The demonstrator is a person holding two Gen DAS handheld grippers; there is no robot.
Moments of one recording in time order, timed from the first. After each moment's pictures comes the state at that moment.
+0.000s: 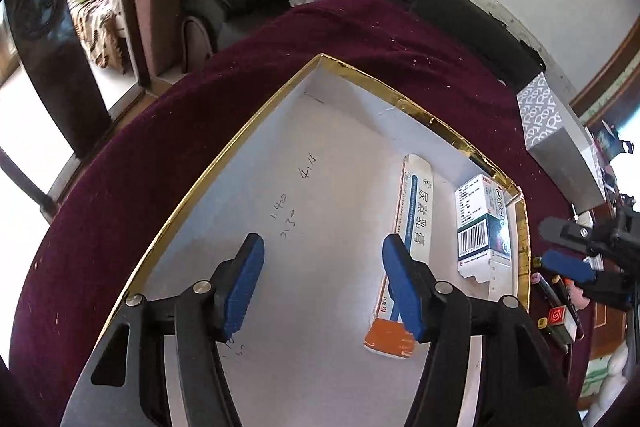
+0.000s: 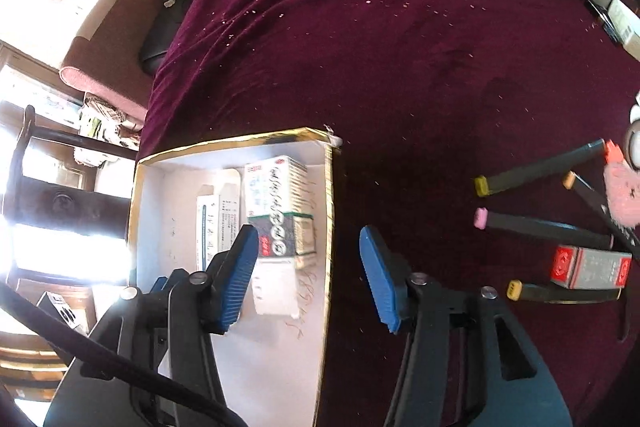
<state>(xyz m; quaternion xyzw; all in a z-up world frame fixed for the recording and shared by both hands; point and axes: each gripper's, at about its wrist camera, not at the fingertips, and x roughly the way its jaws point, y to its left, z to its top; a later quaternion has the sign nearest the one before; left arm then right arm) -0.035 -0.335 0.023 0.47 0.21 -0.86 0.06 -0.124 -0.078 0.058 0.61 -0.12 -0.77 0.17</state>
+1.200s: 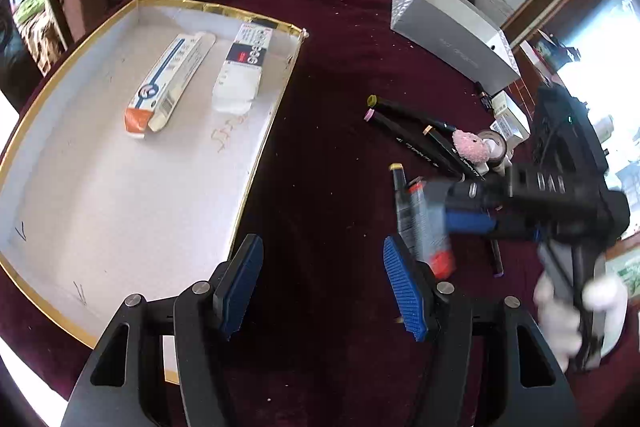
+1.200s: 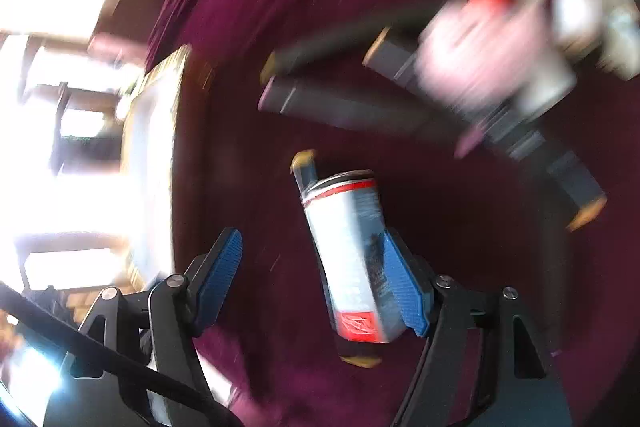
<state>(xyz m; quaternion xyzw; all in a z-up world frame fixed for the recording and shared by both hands) 0.061 -0.138 0.071 0.53 0.17 -0.83 -0.06 -0.102 0.093 0.008 0.69 -0.16 -0.64 0.29</state>
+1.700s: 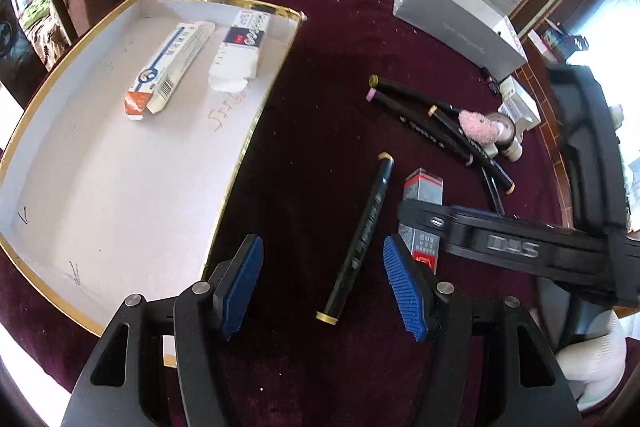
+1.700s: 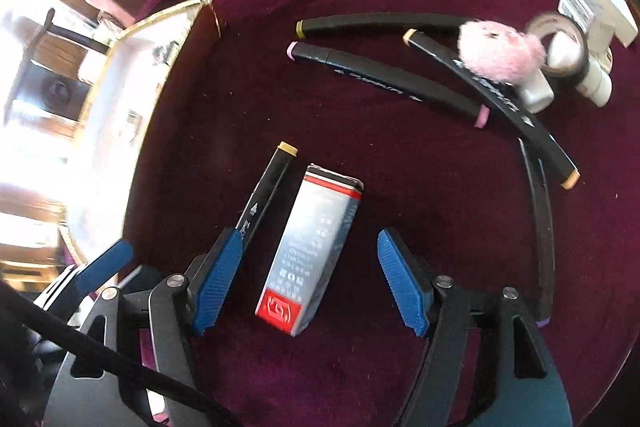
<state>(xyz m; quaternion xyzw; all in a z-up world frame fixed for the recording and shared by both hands) 0.071 -0.118 0.063 0.54 0.14 -0.83 -0.04 -0.058 0.059 0.023 0.63 0.00 -0.74 0.23</state>
